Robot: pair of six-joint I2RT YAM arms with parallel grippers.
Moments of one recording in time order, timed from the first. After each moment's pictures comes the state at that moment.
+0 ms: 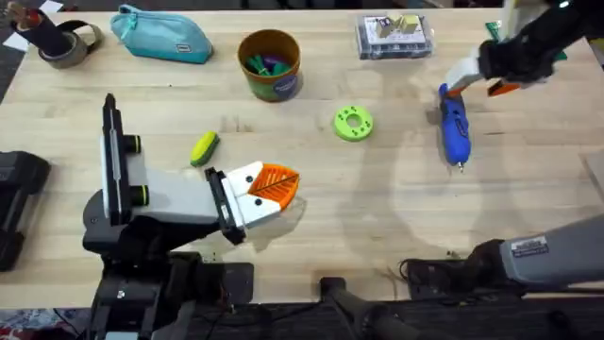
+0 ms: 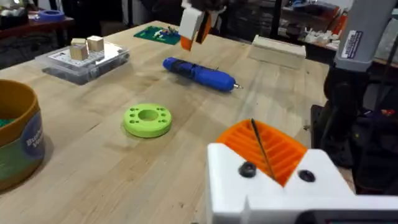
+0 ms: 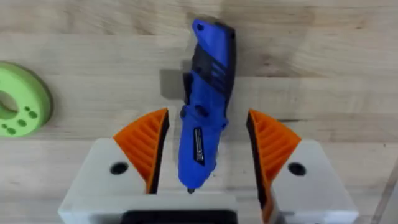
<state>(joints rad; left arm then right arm) -0.02 0.00 0.01 -0.11 1.15 -0.04 -0.17 1.70 1.41 -1.08 0.00 -0.14</state>
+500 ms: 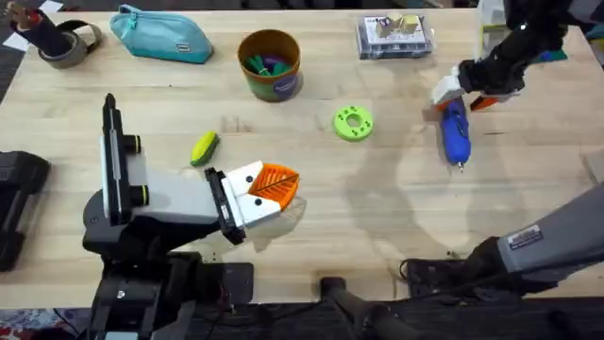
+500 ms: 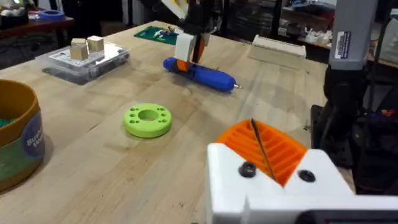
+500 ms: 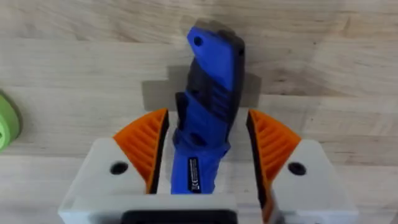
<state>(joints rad) -0.02 0.00 0.01 -0.11 1.15 -0.04 -0.18 1.87 1.41 -1.03 0.00 -0.17</state>
